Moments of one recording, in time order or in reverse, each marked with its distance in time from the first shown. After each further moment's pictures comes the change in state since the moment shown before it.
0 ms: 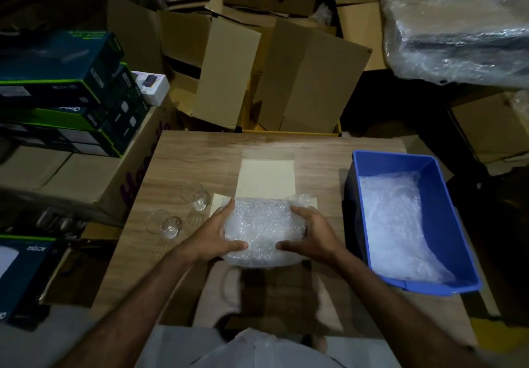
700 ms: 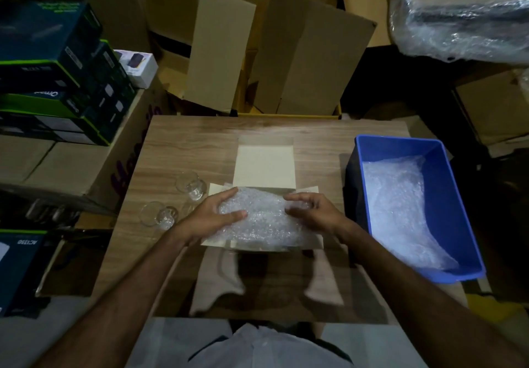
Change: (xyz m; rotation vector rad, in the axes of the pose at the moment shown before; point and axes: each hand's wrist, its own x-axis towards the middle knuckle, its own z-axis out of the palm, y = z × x) left_hand 0.027 -0.001 -0.013 -0.239 -0.052 -0.064; right_hand 0.035 0.011 -0.012 0.428 -0.210 0.188
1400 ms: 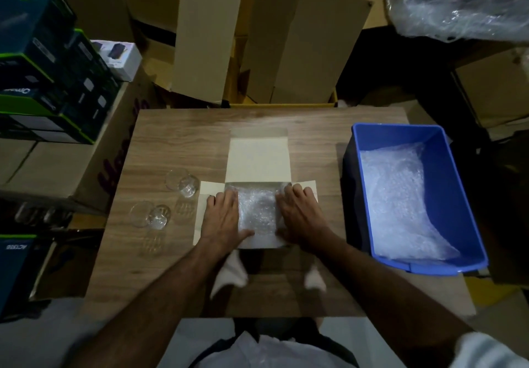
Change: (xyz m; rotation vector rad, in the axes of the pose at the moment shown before) left_hand 0.022 -0.011 0.063 1.441 0.264 0.027; right_hand 0.014 0.014 0.039 -1.503 0.221 -0.326
